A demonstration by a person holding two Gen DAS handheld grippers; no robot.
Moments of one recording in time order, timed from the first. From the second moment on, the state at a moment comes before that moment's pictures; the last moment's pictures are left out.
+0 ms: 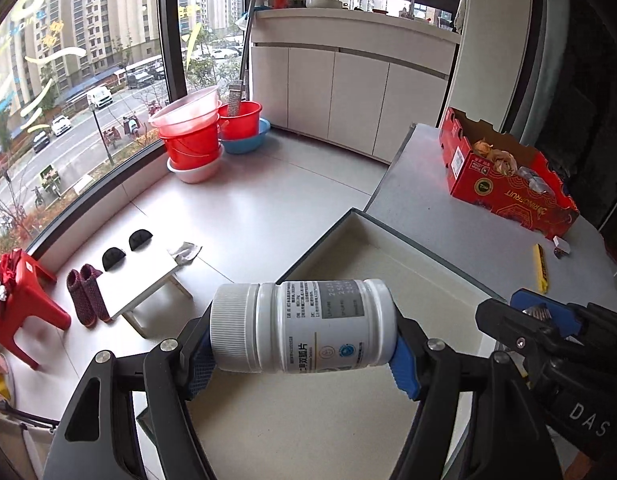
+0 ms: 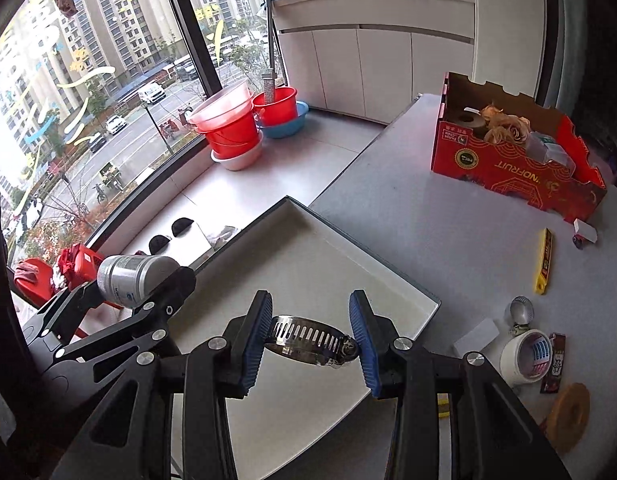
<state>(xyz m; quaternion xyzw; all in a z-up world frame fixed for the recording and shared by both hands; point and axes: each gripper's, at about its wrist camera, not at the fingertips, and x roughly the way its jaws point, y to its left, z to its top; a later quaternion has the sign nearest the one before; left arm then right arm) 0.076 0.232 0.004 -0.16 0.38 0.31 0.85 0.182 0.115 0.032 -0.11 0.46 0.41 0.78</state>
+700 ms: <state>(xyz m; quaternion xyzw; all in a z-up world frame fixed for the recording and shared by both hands) 0.100 0.242 -0.040 -0.17 0.43 0.31 0.83 0.187 0.129 -0.006 -0.13 0.49 0.40 0.76</state>
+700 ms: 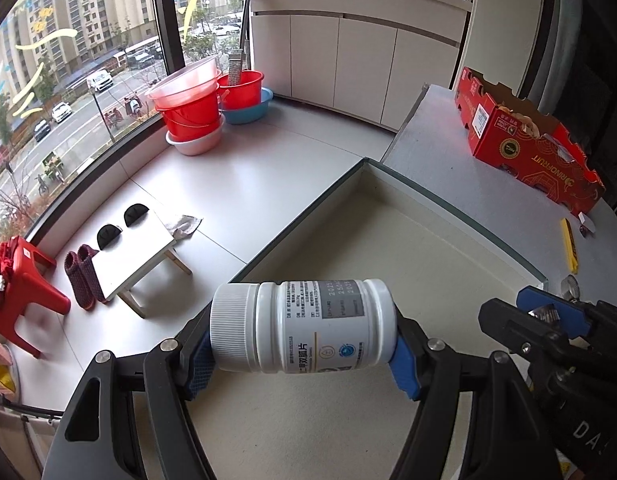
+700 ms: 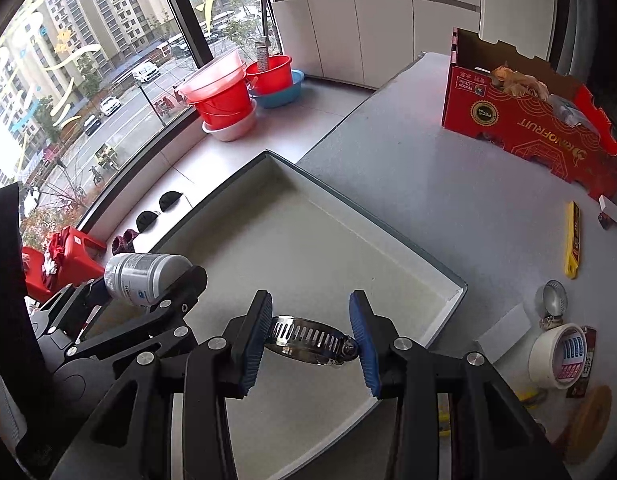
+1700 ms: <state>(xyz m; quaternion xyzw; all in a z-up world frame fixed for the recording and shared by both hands) 0.075 0.228 -0.042 -0.21 0.42 0.29 0.83 0.168 0.090 0.016 -0.13 0.46 0.38 0.79</state>
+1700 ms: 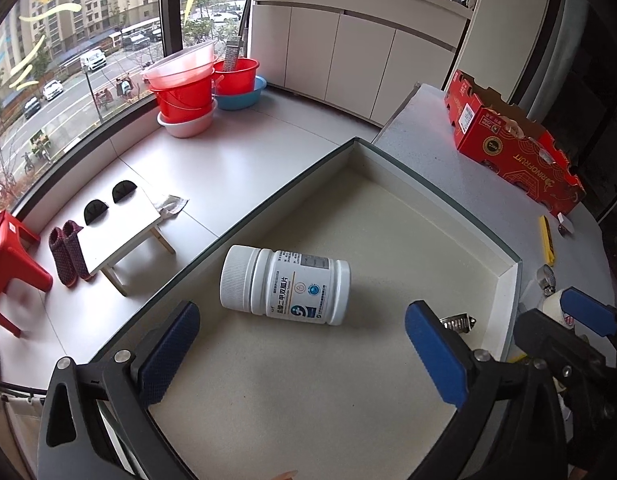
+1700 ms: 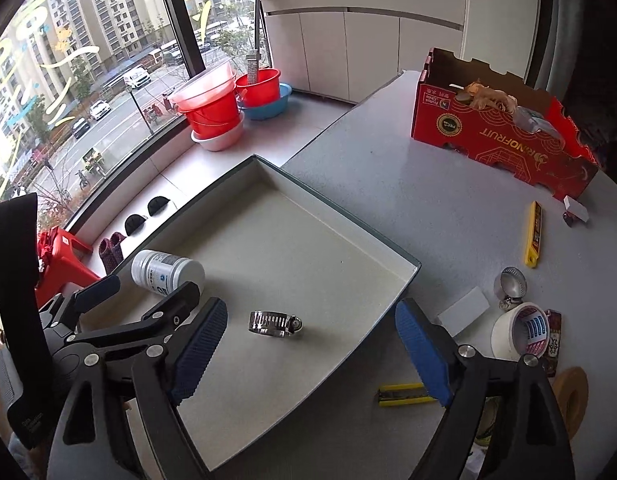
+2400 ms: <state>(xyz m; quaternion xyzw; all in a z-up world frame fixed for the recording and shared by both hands) 0.046 0.111 -0.015 -0.16 0.44 0.20 0.86 0.134 -0.067 0.022 -0.05 0.48 0.29 0.83</state>
